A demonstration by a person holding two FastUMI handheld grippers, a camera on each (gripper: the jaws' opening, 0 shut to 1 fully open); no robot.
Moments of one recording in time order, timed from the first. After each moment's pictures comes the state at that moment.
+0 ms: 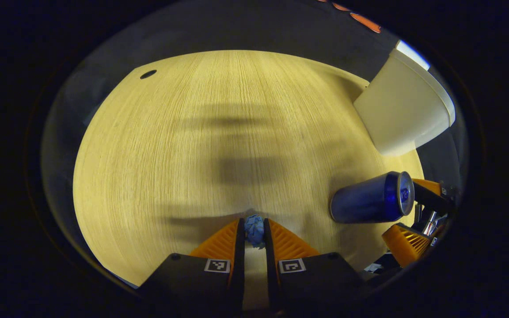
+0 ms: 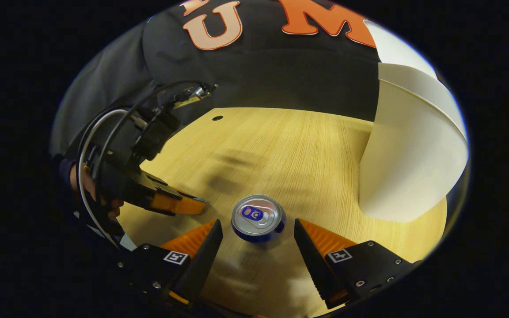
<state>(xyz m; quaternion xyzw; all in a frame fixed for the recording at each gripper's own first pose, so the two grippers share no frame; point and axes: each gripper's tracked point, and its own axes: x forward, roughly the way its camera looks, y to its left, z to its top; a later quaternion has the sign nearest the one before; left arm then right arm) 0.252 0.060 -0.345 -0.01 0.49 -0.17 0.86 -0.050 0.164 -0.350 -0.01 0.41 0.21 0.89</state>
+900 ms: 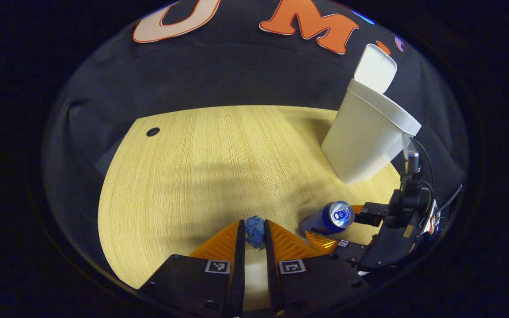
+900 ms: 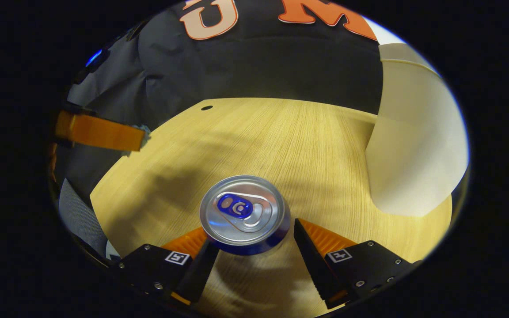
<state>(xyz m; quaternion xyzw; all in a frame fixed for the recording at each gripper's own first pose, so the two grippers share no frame) 0.260 0.075 -0.259 -0.02 0.43 -0.16 0.89 -0.001 0.208 -0.544 -0.02 0.41 0.19 0.89</state>
